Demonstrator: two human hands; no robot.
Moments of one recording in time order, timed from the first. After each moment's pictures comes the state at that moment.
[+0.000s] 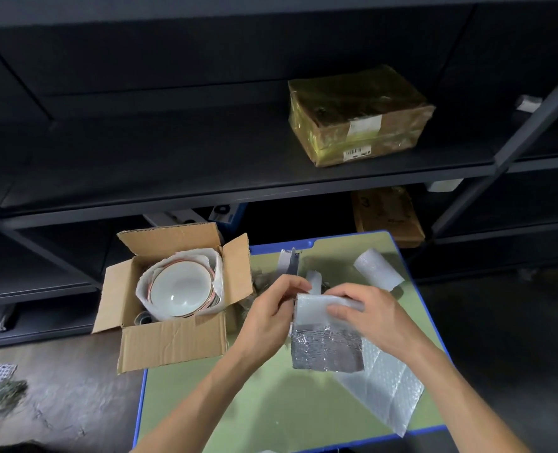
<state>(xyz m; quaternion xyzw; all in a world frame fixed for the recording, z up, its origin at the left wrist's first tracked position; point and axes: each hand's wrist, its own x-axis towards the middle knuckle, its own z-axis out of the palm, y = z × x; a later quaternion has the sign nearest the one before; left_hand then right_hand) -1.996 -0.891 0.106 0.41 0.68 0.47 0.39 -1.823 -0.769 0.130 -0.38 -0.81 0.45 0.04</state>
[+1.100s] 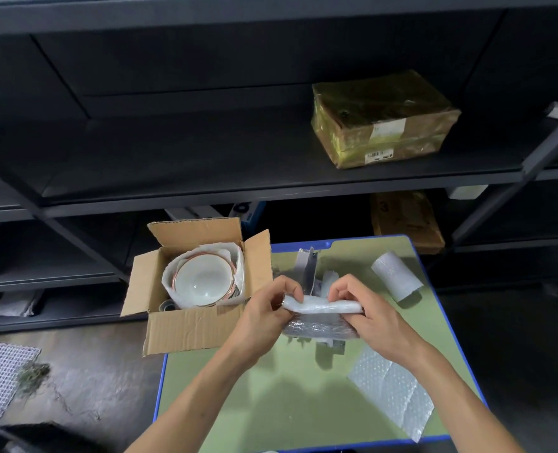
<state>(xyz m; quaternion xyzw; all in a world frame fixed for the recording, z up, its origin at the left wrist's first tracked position) -2.013 -0.922 0.117 0.34 0.67 0.50 0.42 -1.841 -0.797 0.139 -0.30 -0.80 0.52 0.06</state>
